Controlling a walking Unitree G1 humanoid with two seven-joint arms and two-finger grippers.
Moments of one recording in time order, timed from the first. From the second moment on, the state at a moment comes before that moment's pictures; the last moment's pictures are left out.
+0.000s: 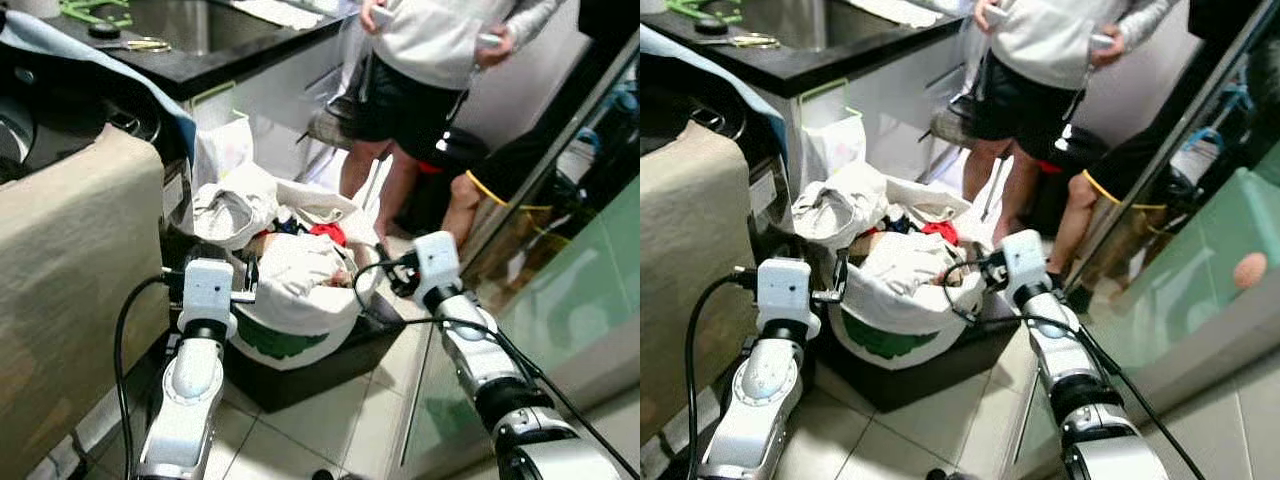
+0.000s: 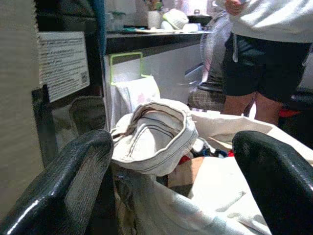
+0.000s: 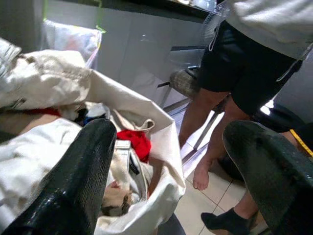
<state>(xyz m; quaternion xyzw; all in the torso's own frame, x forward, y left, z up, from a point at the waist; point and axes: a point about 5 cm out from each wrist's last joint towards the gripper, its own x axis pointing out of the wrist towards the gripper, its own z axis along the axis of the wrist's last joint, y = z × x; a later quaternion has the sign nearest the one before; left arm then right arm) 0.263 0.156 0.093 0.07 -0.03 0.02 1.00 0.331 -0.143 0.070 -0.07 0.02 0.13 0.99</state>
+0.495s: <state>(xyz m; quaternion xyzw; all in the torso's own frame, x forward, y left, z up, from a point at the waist) 0.241 0.152 0.049 0.03 0.03 0.06 1.00 0.340 -0.171 0.093 -0.10 -0.01 0.15 0.98</state>
